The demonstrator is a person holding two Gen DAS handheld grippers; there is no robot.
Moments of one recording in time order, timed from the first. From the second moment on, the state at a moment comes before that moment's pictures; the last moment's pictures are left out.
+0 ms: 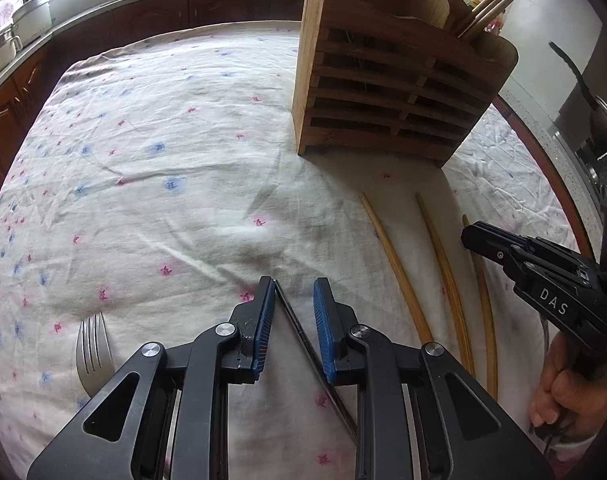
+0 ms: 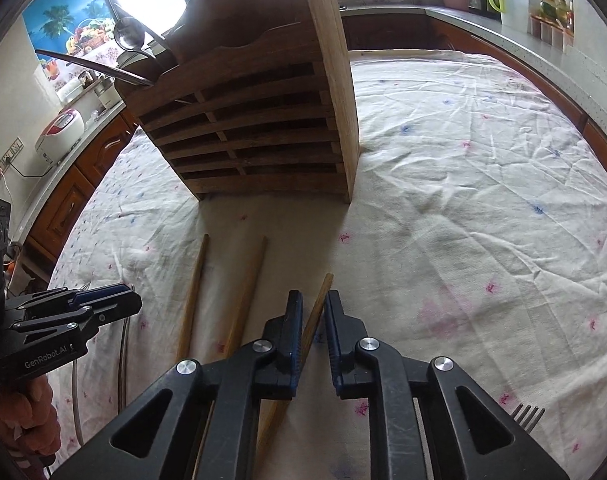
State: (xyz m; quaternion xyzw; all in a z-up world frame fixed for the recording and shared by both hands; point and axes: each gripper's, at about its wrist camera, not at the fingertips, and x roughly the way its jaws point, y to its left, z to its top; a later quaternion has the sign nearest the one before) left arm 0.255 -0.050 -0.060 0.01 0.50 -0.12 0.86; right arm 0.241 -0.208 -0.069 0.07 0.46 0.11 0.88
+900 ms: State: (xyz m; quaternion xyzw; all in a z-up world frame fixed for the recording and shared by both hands) left arm 0.219 -0.029 -0.020 -0.04 0.44 -0.15 0.88; right arm 0.203 -0.226 -0.031 0.12 0.41 0.13 0.90
